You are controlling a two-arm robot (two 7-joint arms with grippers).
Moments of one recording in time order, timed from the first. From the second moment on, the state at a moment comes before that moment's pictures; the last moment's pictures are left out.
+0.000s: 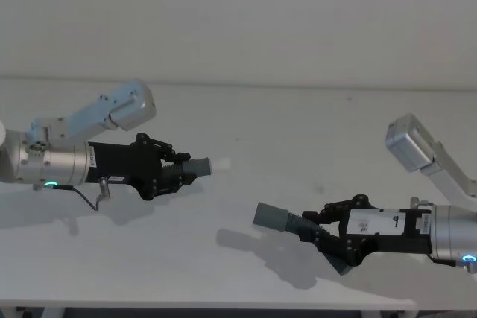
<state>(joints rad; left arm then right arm) -0.67 0.59 0.64 -1.37 -0.27 0.15 -0.91 0.32 0.68 -0.41 -1.69 0.41 0.42 0.91</state>
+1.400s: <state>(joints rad) -0.69 0.65 0.67 -1.38 -0.36 0.12 -1.02 0.40 0.66 -0.48 -1.63 0.41 0.44 0.89</state>
